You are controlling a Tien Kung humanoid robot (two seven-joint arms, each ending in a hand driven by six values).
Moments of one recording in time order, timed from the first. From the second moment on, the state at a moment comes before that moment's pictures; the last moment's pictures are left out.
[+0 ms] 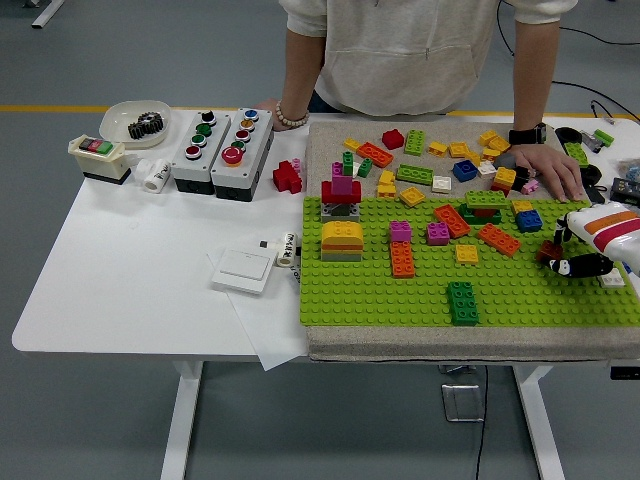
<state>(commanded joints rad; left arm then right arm) -0.12 0.08 -0.14 -0.33 -0.04 0.40 0.13 0.64 -0.54 0.76 0.76 -2.16 -0.20 0.24</state>
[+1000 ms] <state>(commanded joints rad) -0.11 0.08 -0.15 -0.33 -0.02 0.40 0.14 0.54 -0.62 0.81 1.05 -2.21 -0.22 0.23</state>
